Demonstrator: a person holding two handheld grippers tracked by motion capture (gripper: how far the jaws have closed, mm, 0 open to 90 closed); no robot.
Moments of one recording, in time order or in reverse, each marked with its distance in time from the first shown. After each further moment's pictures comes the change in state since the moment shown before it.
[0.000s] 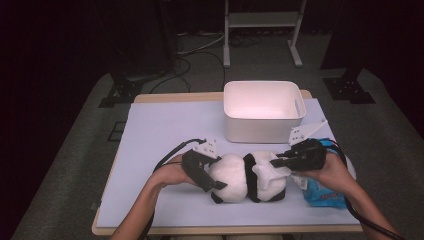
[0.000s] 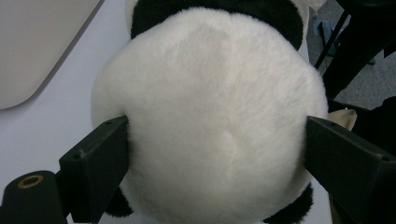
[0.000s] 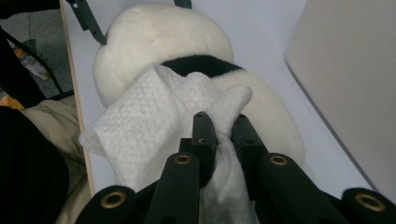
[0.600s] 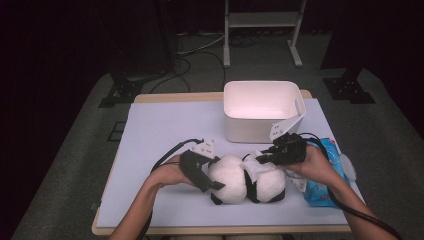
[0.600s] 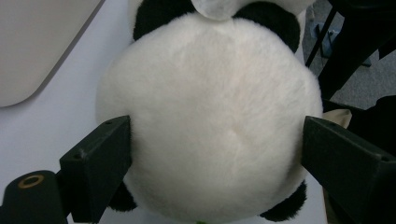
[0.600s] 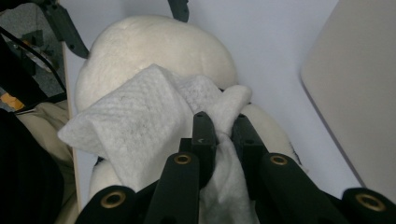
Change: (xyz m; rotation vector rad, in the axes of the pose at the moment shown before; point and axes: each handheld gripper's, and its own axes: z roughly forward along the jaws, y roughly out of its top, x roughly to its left) left arm 0.000 -0.002 -0.007 -0.017 -0.010 -0.006; right arm -0.006 0.022 0.032 0.035 0.042 -0.028
